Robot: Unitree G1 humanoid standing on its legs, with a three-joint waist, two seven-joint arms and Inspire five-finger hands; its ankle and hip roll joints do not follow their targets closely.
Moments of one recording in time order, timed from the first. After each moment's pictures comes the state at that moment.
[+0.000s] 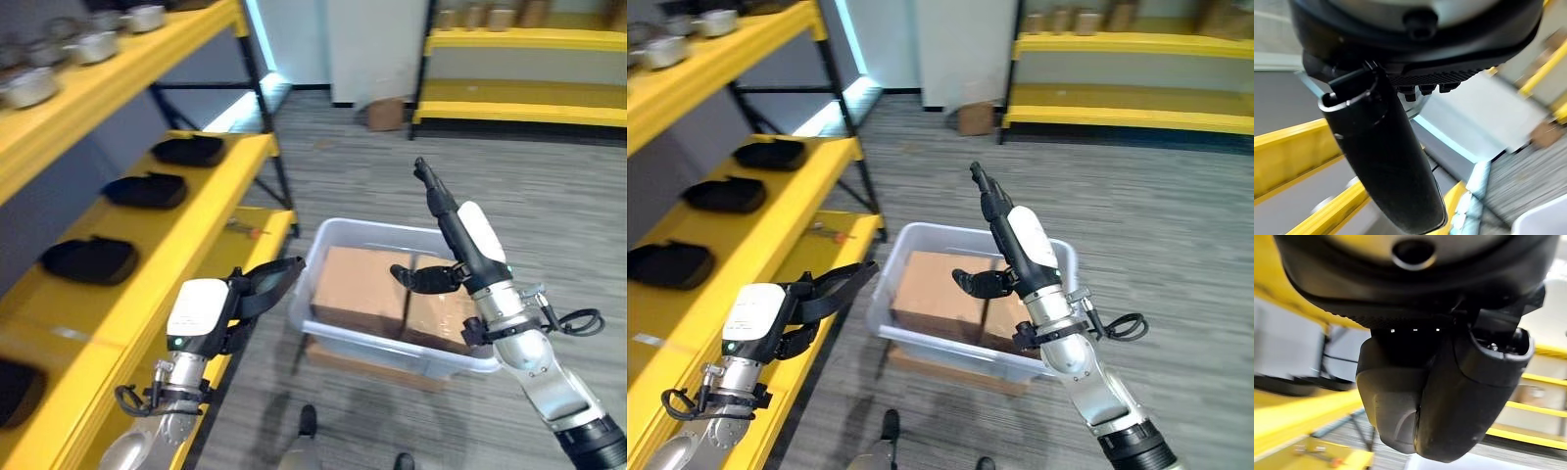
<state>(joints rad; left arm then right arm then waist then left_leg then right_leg) 0.20 0.68 -0.14 -0.06 0.73 -0.14 0.47 -0.13 -0.65 0.22 -0.19 -0.20 -0.20 -0.21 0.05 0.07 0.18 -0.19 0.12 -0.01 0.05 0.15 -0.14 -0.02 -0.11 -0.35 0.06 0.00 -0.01</state>
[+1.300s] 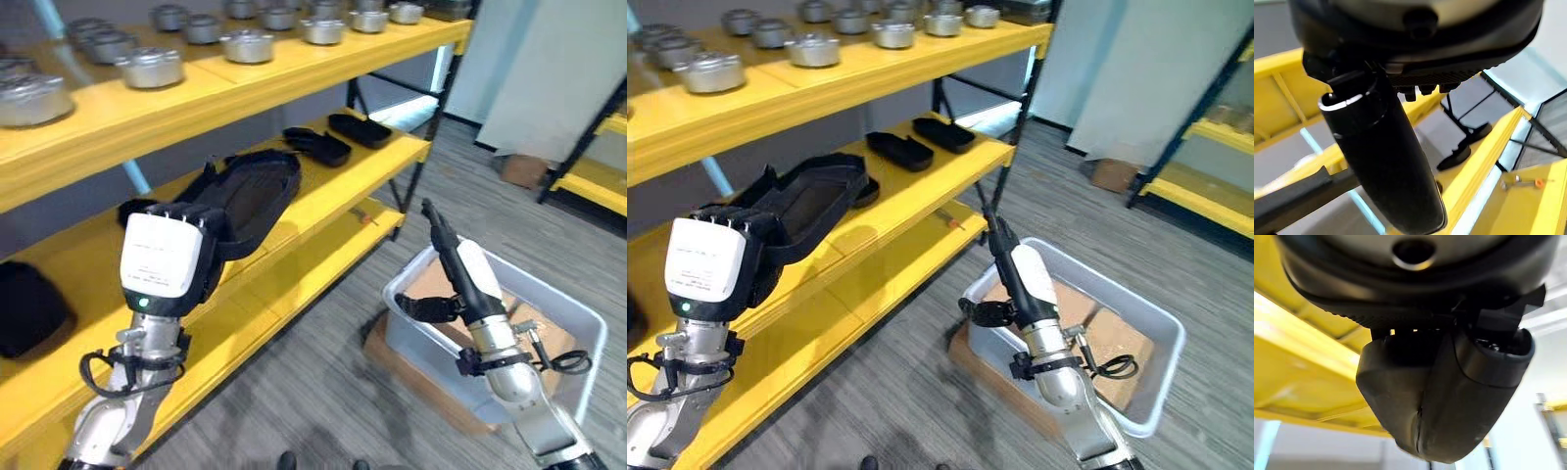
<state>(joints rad) 0.10 0.67 0.00 -0.18 0.95 -0.07 0.66 0.04 -0.55 0.17 -0.15 -0.31 -0.20 -0.22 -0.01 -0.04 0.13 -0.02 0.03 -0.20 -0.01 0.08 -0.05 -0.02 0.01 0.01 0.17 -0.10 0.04</state>
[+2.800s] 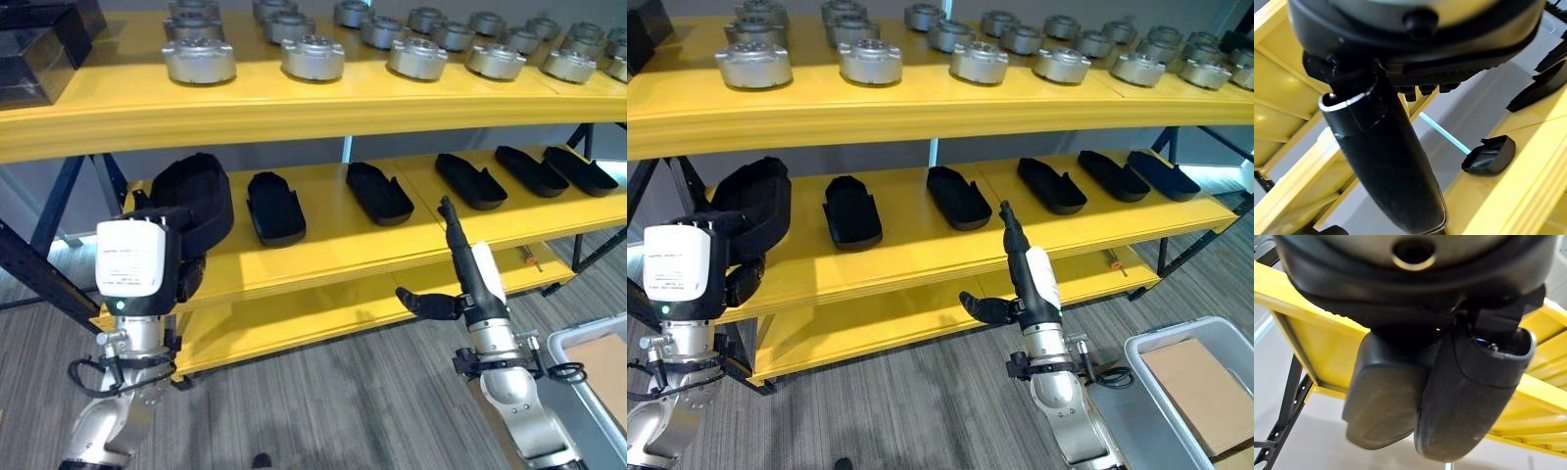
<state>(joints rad) 0.11 0.69 0.03 -0.11 0.81 -0.07 0.69 0.06 -0.41 0.14 -0.17 -0.27 -0.17 -0.25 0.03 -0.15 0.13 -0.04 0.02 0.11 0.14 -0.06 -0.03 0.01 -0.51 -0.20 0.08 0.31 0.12</state>
